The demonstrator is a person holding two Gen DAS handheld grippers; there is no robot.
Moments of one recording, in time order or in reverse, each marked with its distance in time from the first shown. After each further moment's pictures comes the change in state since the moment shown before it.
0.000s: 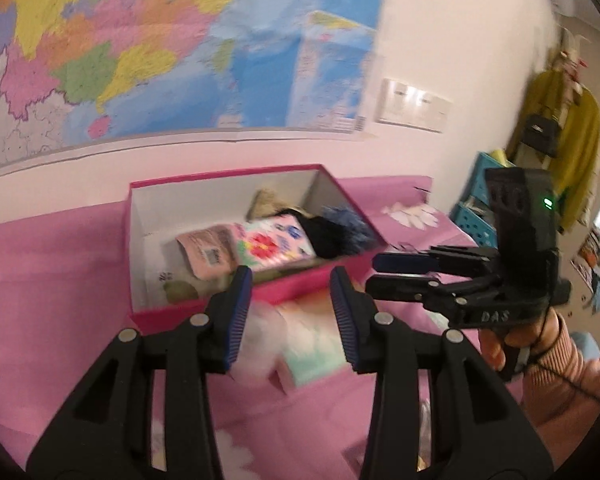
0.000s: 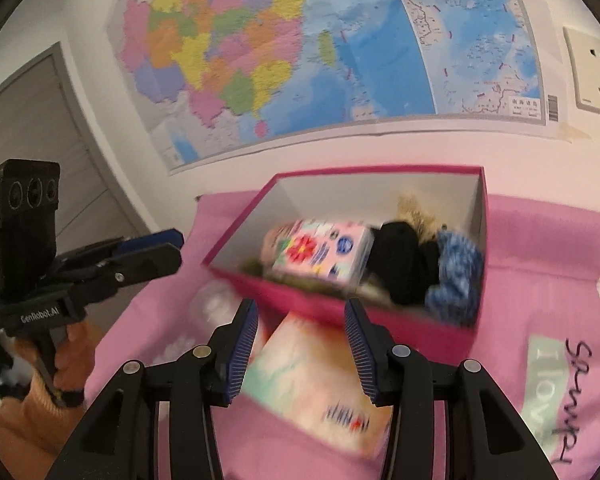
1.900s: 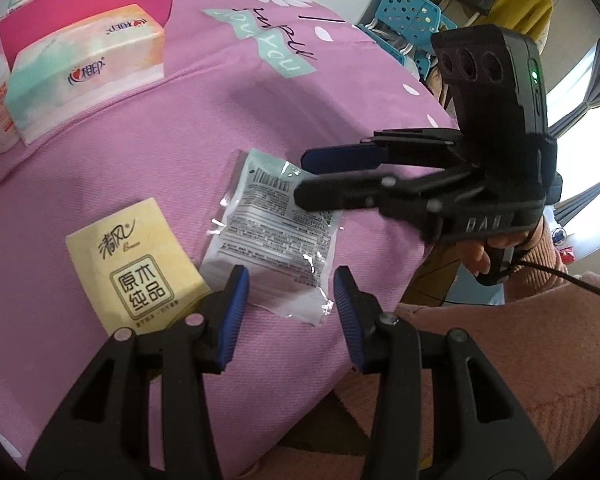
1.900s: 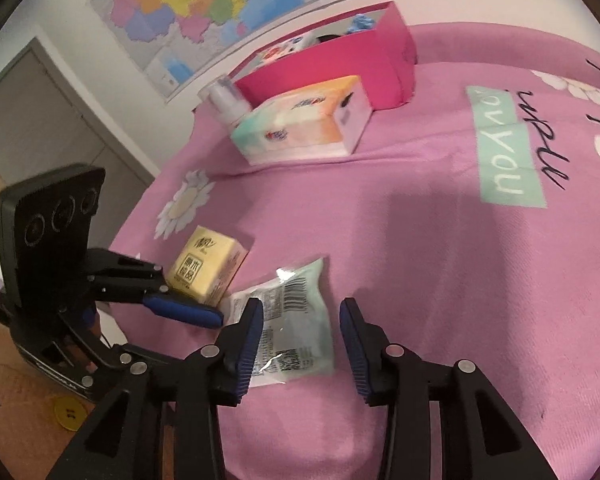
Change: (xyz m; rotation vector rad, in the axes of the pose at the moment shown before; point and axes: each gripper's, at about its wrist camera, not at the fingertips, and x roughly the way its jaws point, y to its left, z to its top) left arm 0.053 -0.140 -0.159 0.064 0.560 -0.316; right arm -0.075 -0.013 -0.176 0.129 0.224 0.006
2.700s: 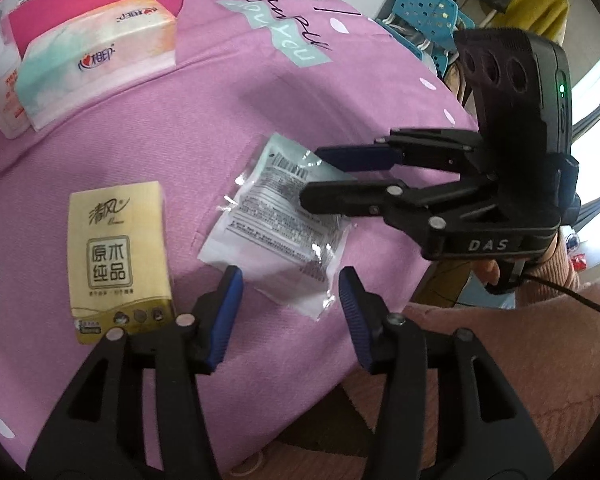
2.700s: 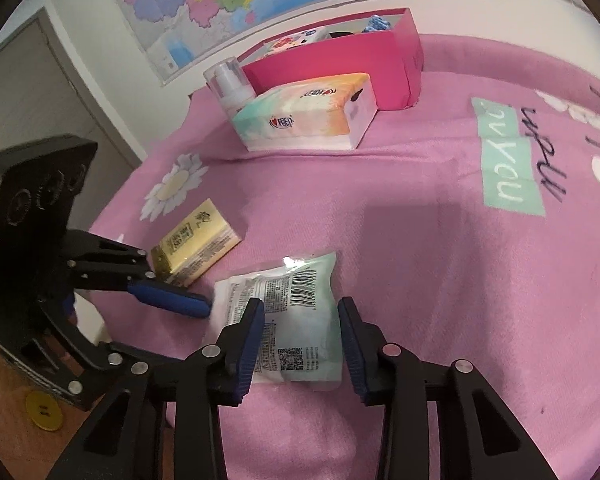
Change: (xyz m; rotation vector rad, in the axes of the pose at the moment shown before) left arm 0.004 -0.003 -0.006 -0.036 0.016 0.057; right arm 0.007 0.012 -0.008 -0.046 -0.008 -0.061
